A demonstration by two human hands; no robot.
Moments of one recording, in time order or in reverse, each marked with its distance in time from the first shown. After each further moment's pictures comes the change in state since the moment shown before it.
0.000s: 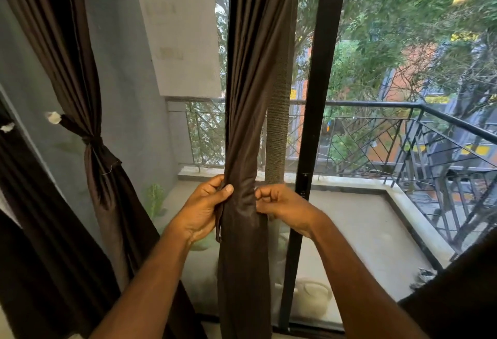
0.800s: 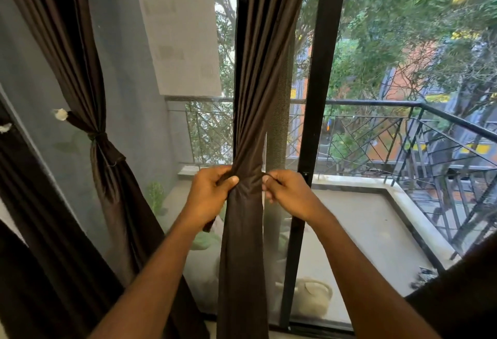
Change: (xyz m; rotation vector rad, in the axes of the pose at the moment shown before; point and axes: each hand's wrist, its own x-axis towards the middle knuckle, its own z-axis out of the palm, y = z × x) left_hand 0.013 0.010 0.010 0.827 0.238 0.264; right_hand 0.000 -0.027 -0.003 -0.368 0.358 -0.044
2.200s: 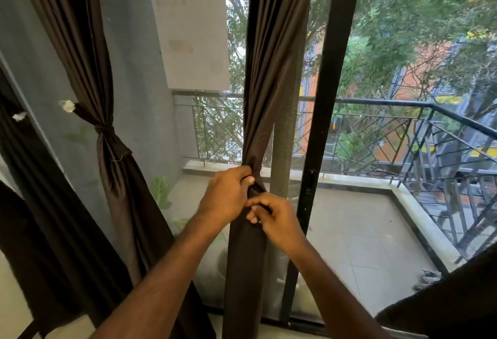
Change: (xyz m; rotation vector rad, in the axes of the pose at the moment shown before) left_hand -0.005 0.016 0.015 0.606 -0.046 0.041; right_hand -0.029 0.029 0.068 0.130 0.093 -0.122
